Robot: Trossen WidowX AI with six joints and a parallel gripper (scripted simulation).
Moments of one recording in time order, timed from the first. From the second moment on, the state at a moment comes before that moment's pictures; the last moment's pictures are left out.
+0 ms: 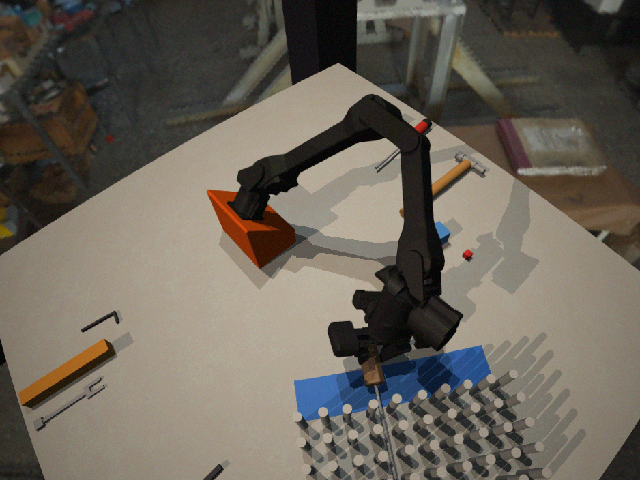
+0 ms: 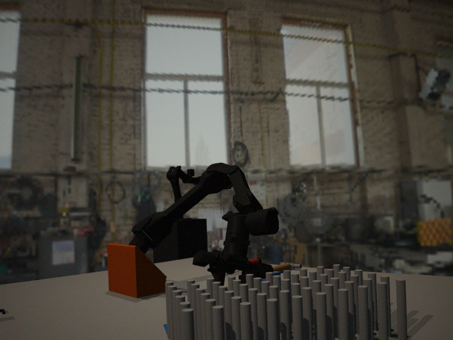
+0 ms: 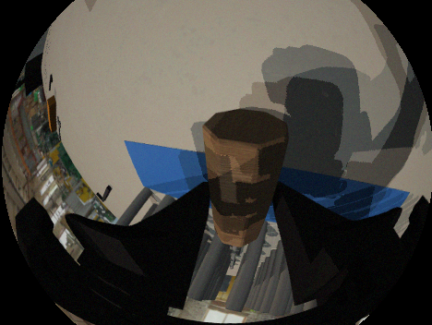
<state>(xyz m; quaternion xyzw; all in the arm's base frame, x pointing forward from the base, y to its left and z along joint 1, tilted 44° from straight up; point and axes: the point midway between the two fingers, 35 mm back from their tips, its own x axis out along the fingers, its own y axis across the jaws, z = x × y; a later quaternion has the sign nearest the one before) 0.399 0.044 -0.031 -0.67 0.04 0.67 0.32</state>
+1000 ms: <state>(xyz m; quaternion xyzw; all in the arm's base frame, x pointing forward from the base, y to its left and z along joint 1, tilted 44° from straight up) 0.399 0.055 -0.043 -0.67 0.04 0.67 0.32</state>
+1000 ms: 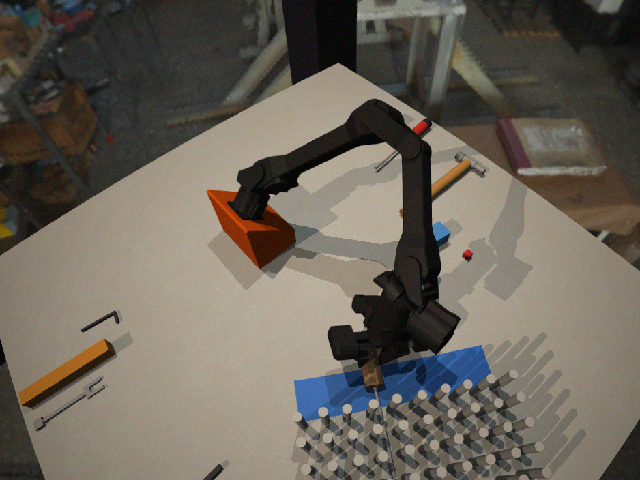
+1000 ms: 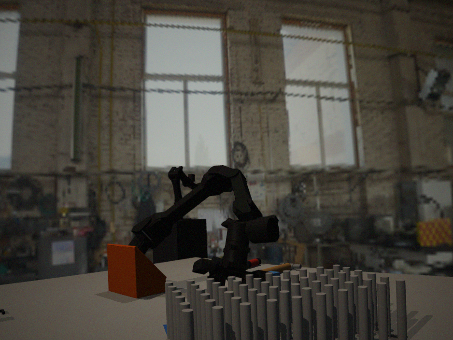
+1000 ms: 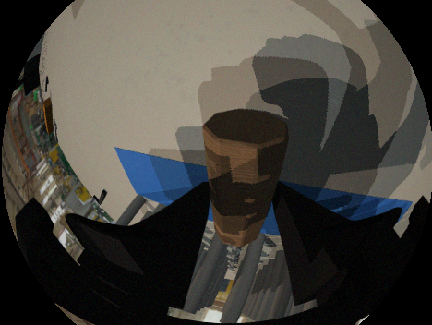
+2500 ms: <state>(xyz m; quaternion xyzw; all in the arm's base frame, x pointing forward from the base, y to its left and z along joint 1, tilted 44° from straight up) 0.377 0.066 -0.034 -0.67 0.04 0.67 0.33</state>
